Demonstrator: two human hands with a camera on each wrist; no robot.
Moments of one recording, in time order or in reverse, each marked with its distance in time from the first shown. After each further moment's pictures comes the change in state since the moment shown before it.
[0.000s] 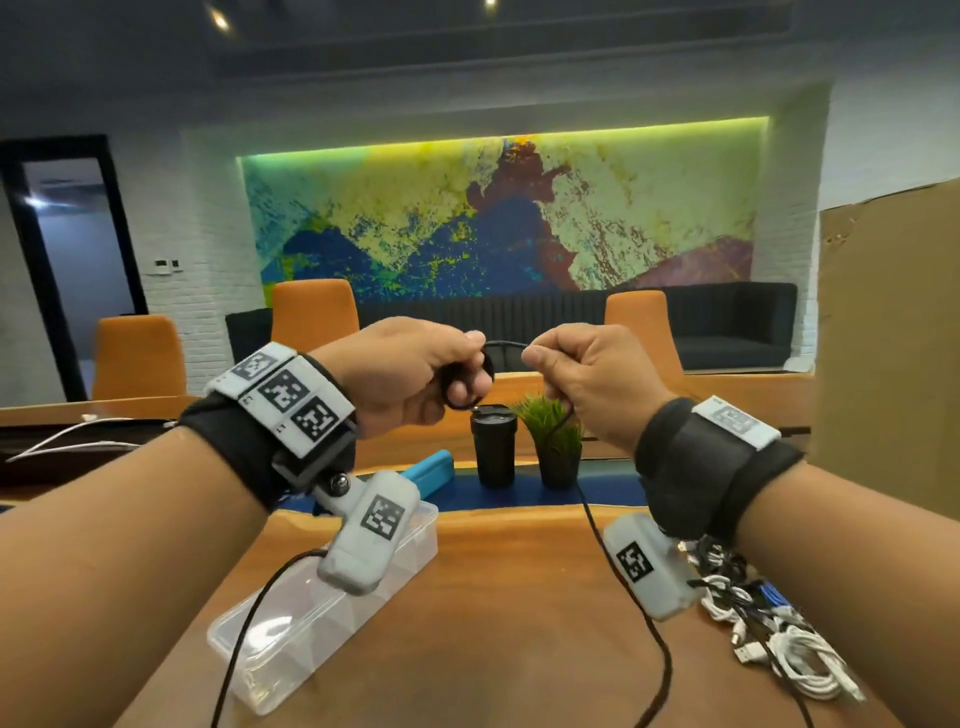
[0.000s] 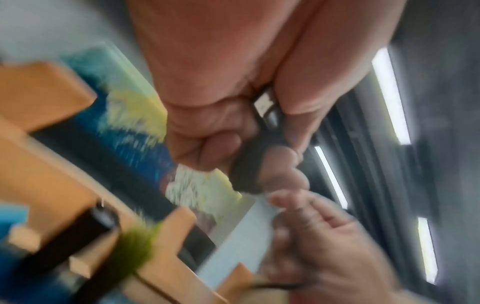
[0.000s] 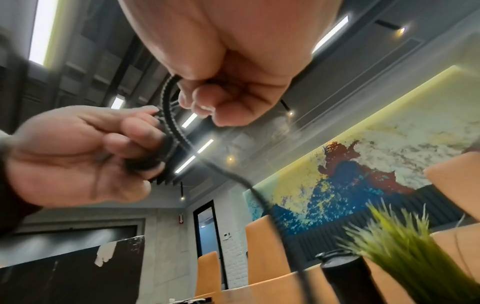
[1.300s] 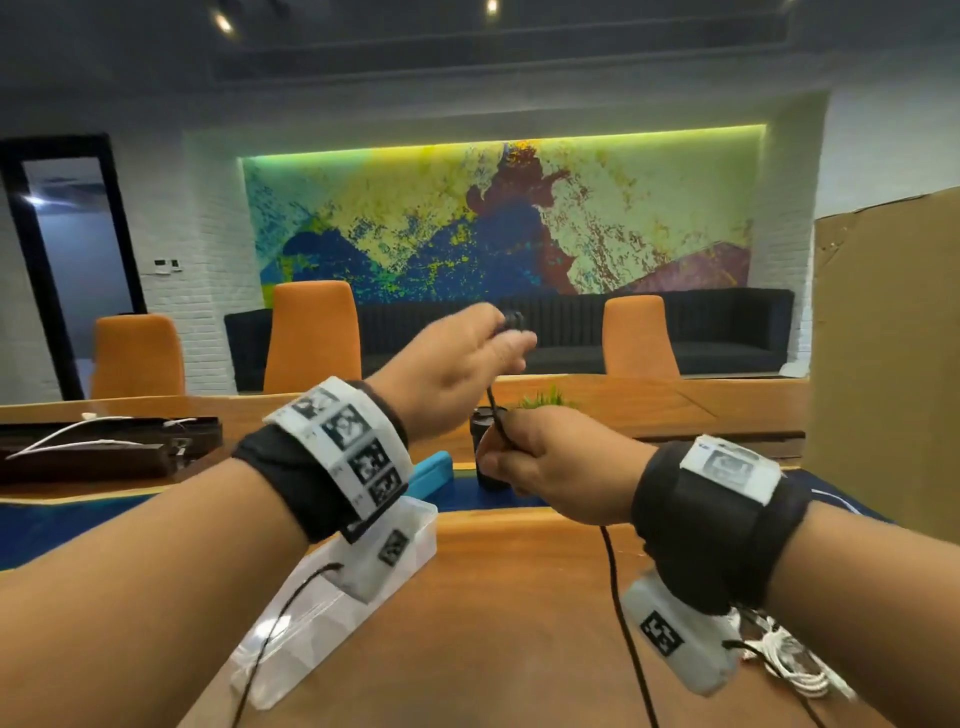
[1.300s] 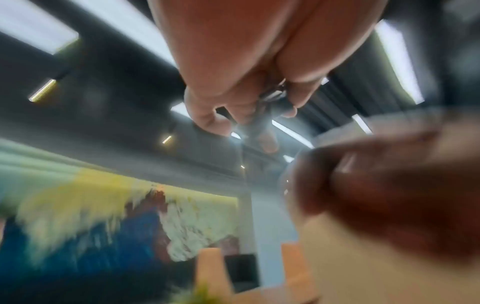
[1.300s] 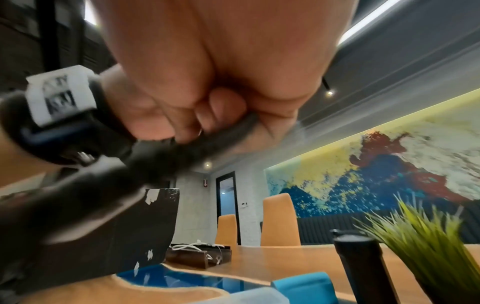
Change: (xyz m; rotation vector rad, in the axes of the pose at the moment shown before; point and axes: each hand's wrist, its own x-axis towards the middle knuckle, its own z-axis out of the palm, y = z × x) left_hand -0.002 -0.002 0.027 0.579 0.173 0.503; right_hand -0.041 -0.042 0.013 -0.312 -0.580 0.122
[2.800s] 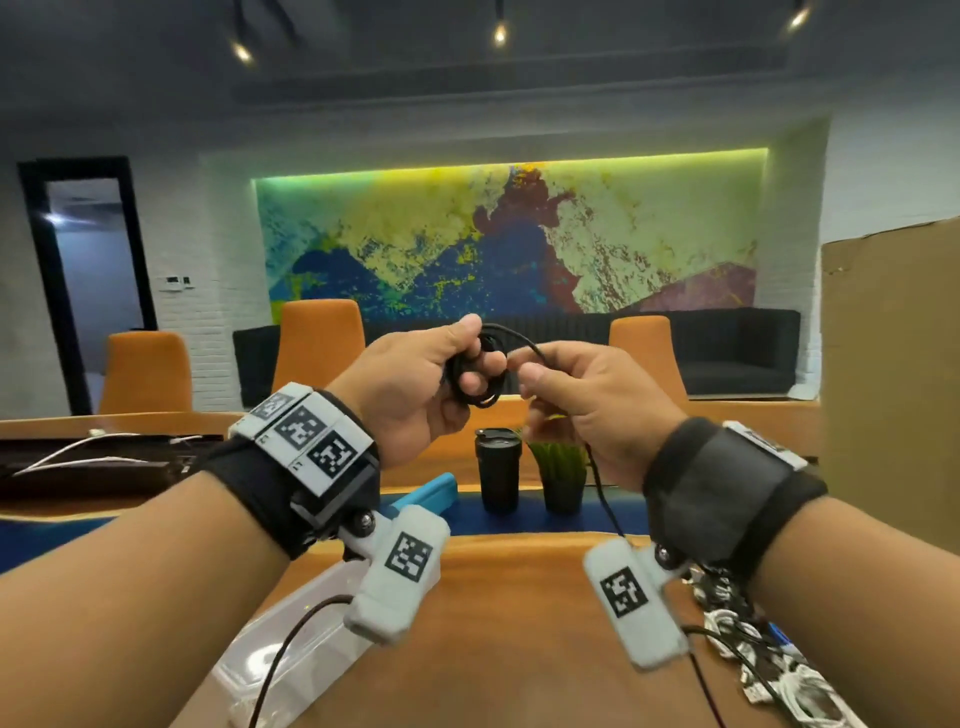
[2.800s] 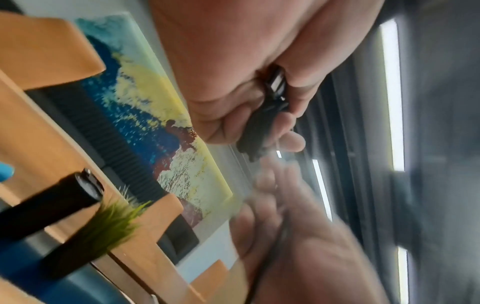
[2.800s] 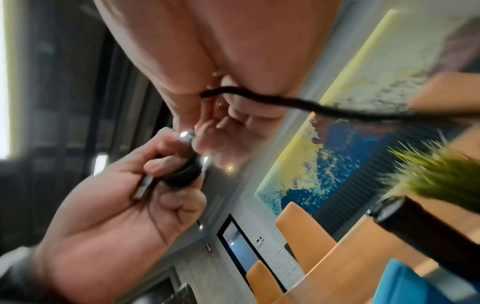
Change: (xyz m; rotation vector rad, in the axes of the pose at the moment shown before) left_hand 0.000 0.001 -0.018 -0.917 0.095 -0.479; right_hand 0.024 0.007 -0.026 0.873 0.379 -0.037
